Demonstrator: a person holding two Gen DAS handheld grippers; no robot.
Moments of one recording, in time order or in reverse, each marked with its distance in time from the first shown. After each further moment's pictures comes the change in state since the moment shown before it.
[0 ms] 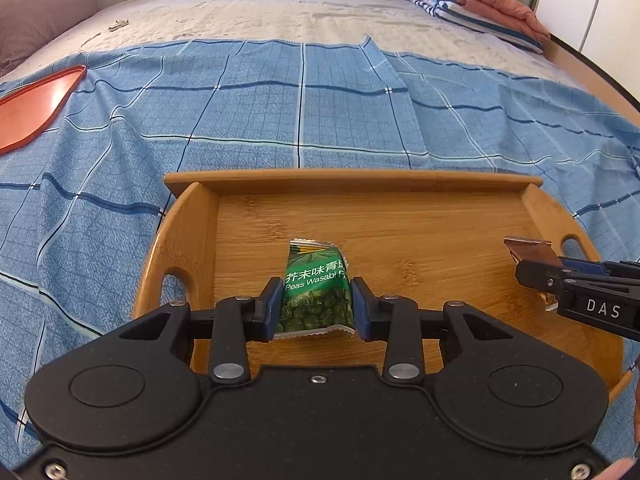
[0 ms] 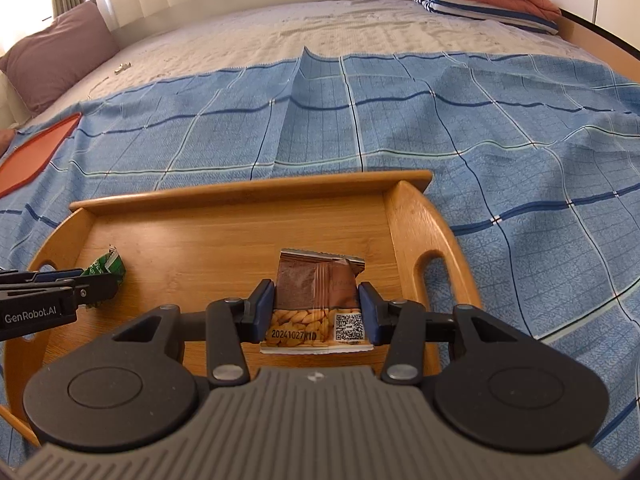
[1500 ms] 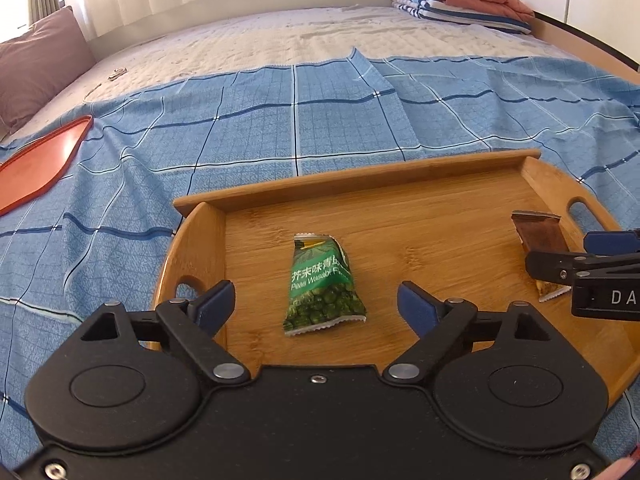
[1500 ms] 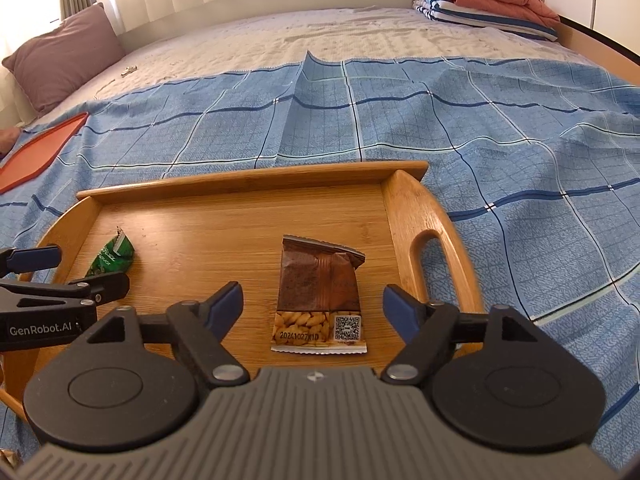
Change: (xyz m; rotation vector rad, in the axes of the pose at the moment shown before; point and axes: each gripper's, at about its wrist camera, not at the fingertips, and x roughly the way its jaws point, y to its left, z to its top) left arm -0.019 -0.019 -0.018 0.140 -0.078 0.078; right arm -0.013 -0.002 -0.017 -0.006 -0.045 0.012
